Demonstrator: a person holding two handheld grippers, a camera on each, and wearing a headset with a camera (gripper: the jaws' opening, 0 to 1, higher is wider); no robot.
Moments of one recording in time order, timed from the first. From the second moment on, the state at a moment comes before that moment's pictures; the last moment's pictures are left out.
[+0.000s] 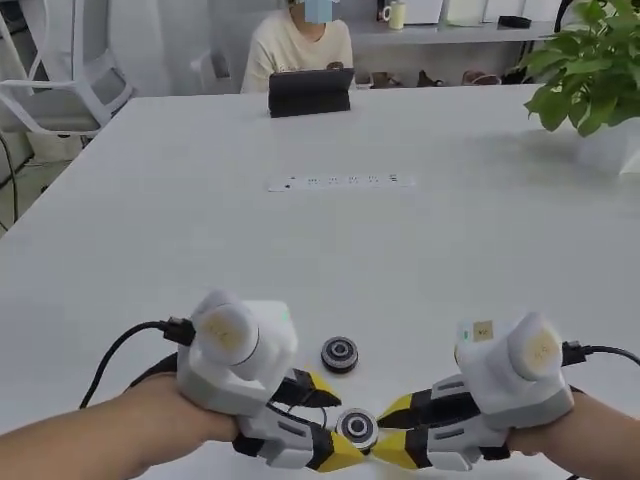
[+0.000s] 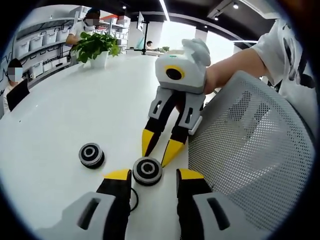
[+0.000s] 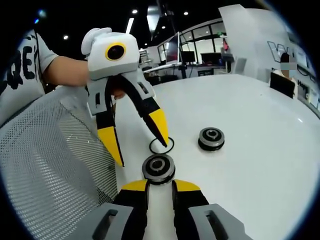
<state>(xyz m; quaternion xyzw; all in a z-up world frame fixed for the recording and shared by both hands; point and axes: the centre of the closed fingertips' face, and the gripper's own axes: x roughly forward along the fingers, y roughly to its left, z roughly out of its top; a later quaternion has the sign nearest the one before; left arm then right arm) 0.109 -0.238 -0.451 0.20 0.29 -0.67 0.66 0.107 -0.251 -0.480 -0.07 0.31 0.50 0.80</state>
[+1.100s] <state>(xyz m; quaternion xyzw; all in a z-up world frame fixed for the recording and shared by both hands) 0.114 -0.249 -0.464 0.25 0.24 -0.65 0.67 0.107 -0.250 -0.481 -0.07 0.31 0.50 0.81</state>
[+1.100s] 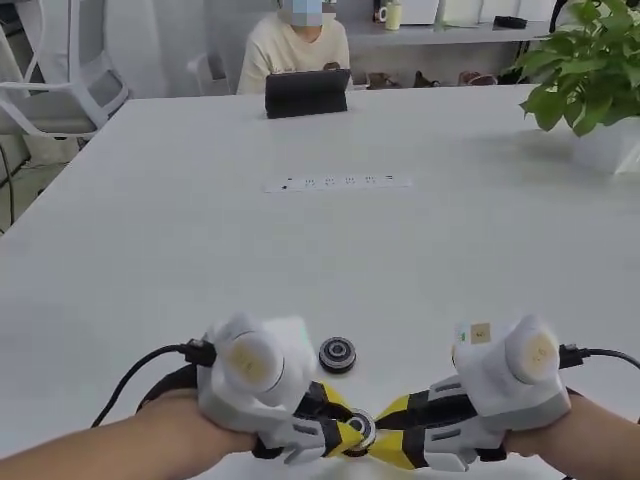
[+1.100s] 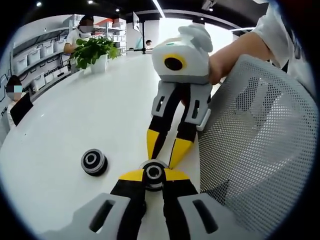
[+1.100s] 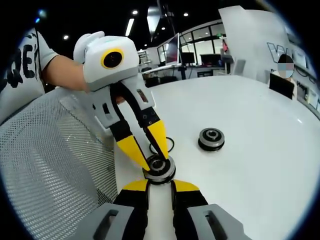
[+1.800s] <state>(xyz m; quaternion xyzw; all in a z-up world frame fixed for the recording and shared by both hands) 0.116 -0.249 -0.462 0.25 0.24 -0.65 0.68 0.106 -0.251 -0.480 -0.07 0.31 0.50 0.81</state>
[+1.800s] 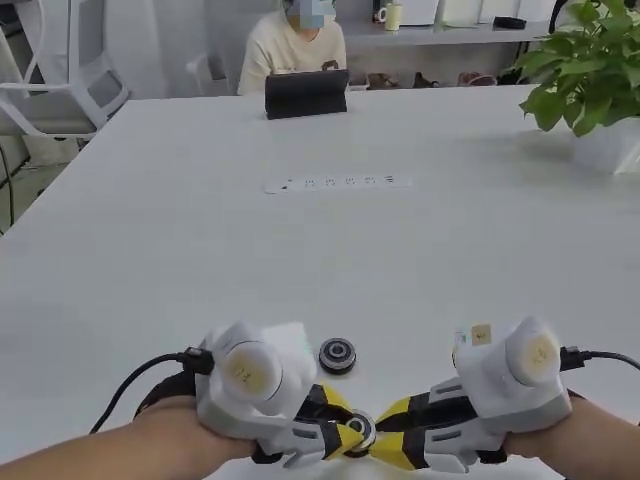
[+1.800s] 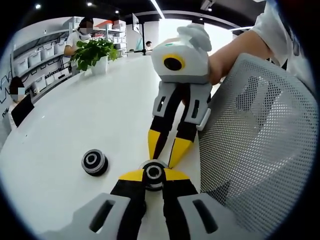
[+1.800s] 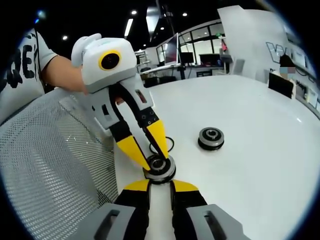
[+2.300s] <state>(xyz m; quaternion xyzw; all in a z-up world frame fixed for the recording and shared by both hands) 0.117 -0.249 -0.463 0.25 0.24 -0.65 0.68 0.109 -0.255 -0.483 -0.05 0.32 0.48 0.81</state>
